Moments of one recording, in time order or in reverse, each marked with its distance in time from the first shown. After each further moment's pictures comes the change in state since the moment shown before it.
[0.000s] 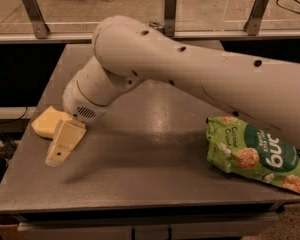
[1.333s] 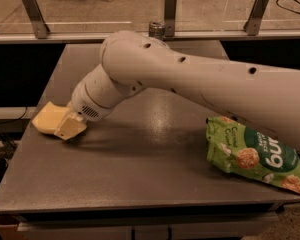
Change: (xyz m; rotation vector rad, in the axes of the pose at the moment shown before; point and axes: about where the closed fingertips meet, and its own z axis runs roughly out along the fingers) arm 0.020 -0.031 0.011 0.101 -0.012 0.126
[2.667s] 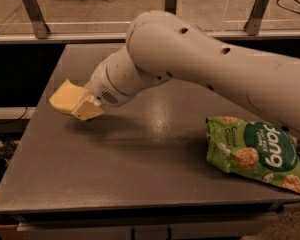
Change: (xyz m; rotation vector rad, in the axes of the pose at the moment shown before) arm 0.001 -0.024 -0.065 0.157 -0.020 -0.001
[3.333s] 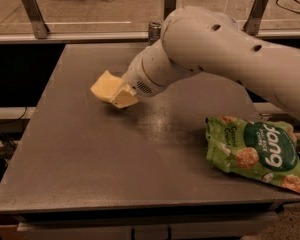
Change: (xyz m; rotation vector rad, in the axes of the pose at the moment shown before) arm 0.061 -0.060 -0.034 0.126 0.102 0.053
